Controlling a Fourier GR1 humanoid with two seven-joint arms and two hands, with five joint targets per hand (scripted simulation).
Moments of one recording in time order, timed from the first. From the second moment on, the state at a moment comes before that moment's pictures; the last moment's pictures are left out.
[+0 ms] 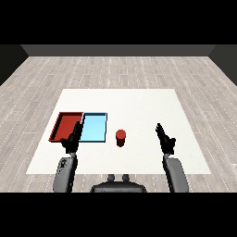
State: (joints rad) left arm 0.00 0.04 0.03 -1.58 0.01 0.00 -0.02; right arm 0.02 -0.13 0.00 -1.55 -0.01 0.02 -0.01
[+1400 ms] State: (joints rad) left arm 0.01 0.05 0.06 -1.60 0.08 -0.11 -0.45; right arm 0.24 -0.04 0.05 -1.81 -0.05 0.12 -0.32
